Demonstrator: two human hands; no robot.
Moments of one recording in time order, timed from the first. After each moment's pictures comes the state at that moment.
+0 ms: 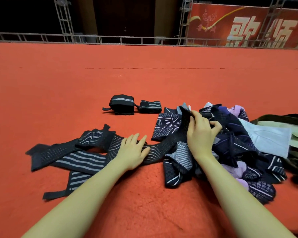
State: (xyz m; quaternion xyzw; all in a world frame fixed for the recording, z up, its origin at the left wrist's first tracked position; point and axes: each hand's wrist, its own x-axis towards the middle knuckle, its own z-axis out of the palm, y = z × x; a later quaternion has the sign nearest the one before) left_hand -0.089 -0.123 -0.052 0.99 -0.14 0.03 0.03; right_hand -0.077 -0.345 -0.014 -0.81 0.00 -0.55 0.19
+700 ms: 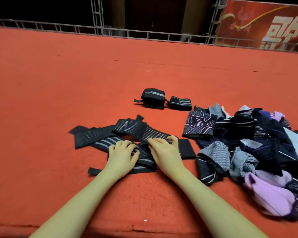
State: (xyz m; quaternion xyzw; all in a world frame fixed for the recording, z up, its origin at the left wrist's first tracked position) left_hand -0.155 -0.005 -0.083 0.98 -0.03 0.14 0.15; right_hand -0.124 -0.175 -0.068 -0.87 -0.30 -0.37 0.13
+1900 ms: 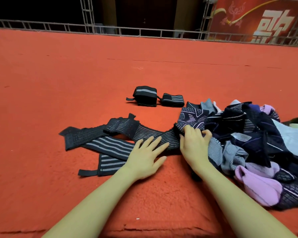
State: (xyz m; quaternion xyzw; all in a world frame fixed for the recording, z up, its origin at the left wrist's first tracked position) left_hand -0.153 -0.079 -0.062 0.98 -0.20 0.05 0.04; right_hand -0.106 -0.259 -0.054 -0.92 -0.07 -0.38 0.04
